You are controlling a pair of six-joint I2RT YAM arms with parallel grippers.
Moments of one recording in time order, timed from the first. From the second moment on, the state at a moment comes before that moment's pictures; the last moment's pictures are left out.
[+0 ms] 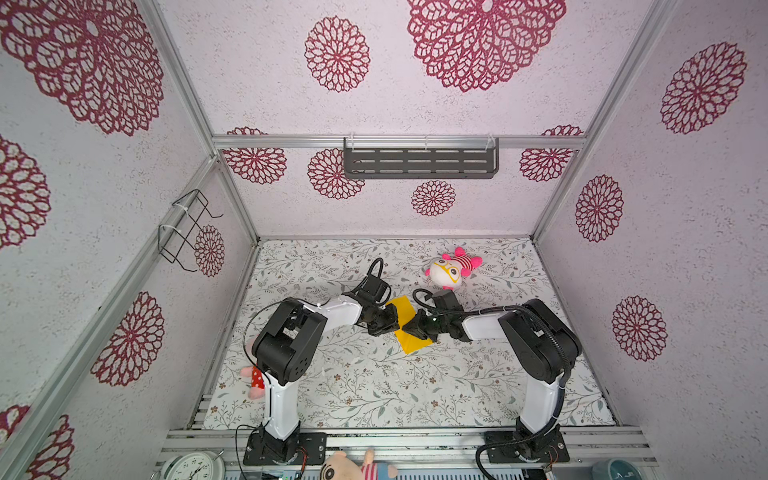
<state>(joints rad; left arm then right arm) -0.56 1.98 1.18 -0.28 0.42 -0.84 0.55 1.90 0.88 0.21 -0.55 0.99</state>
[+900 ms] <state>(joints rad) -0.57 2.01 1.21 -0.31 0.39 -0.77 0.62 1.77 0.84 0.10 -0.55 0.75</state>
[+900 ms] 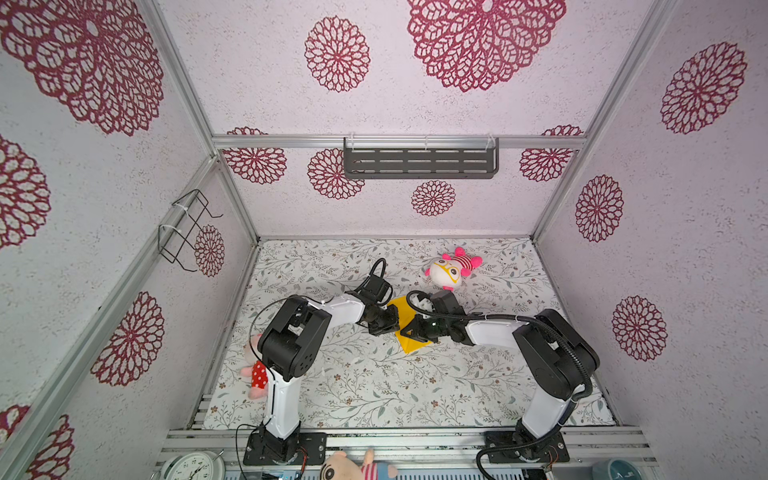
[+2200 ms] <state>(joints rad) -0.57 2.01 1.22 -0.33 0.38 -0.75 0.60 1.83 0.86 0.08 -0.58 0.70</state>
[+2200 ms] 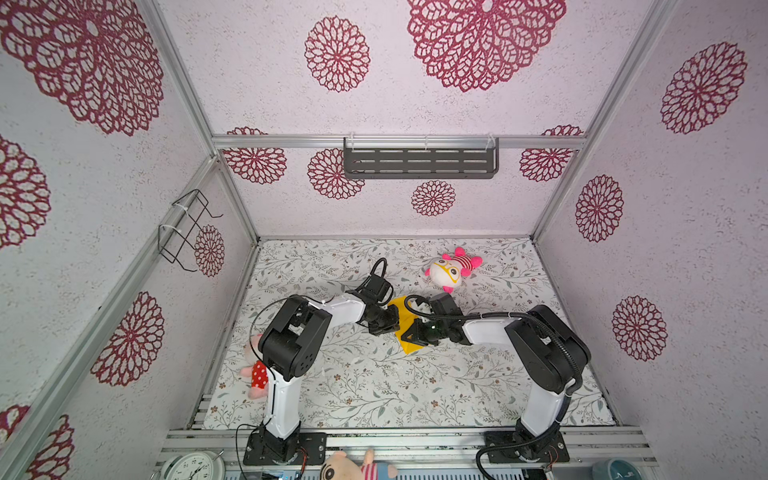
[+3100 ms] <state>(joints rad) -0.57 2.02 1.24 -0.36 0.36 -0.74 0.54 1.83 0.86 0.18 -0.62 0.69</state>
